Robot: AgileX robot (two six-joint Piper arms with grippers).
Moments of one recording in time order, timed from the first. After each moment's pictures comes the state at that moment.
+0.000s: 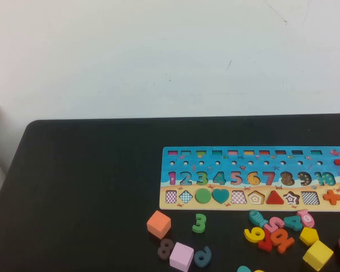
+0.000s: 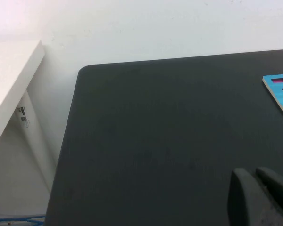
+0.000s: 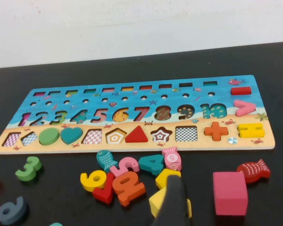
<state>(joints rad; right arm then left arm) -0.06 -0.01 0.02 0.40 0.45 -0.27 -0.05 -0.01 0.02 -0.10 0.34 0.05</state>
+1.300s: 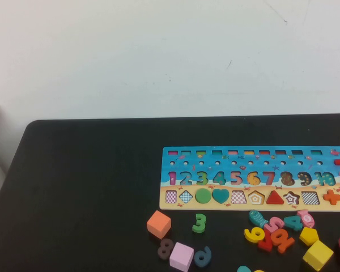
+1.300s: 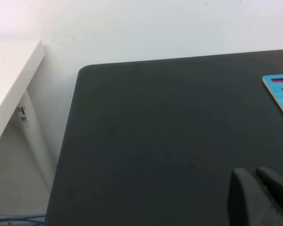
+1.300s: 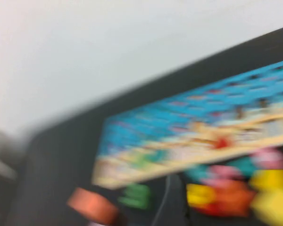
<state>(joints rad) -0.06 -0.01 0.02 0.74 0.47 -0.27 -0.05 -0.01 0.02 -0.10 0.34 0.05</state>
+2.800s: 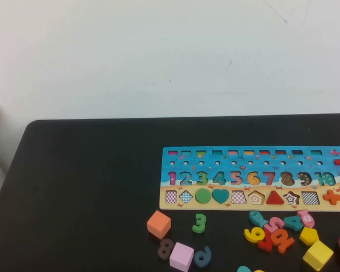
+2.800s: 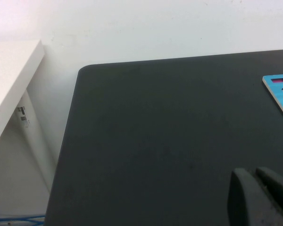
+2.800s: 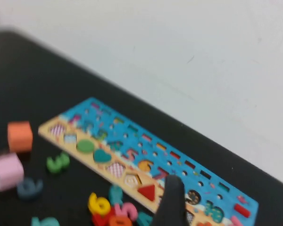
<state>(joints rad) -0.06 0.16 -0.40 0.65 0.72 -0.97 -0.05 -0.01 0.02 -0.10 0.34 0.05</state>
